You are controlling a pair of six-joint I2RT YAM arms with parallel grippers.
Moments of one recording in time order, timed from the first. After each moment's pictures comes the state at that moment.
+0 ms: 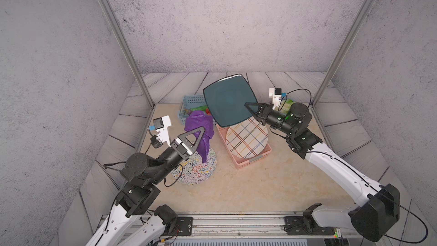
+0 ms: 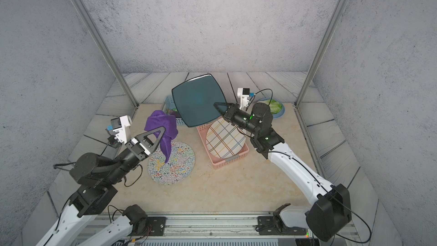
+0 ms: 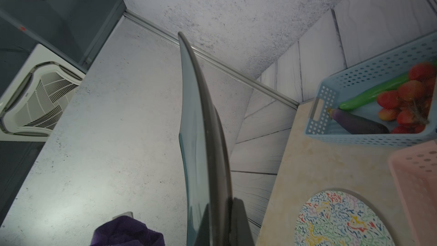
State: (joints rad) left arm -0.65 0.66 0.93 -0.03 0.21 -0.96; right arm 0.55 1.29 1.16 0.21 -0.49 1.13
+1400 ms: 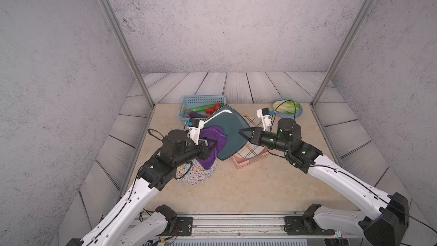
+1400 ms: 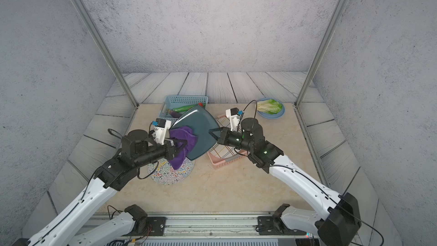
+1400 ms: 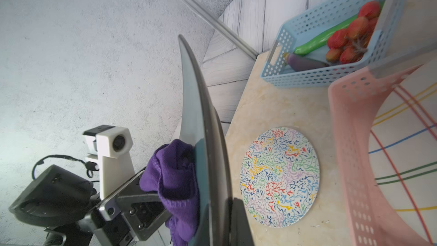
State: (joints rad) left arm -0.52 0.84 0.94 -0.46 0.29 -0.51; right arm 0.69 1.16 1.03 -0.05 -0.40 0.88
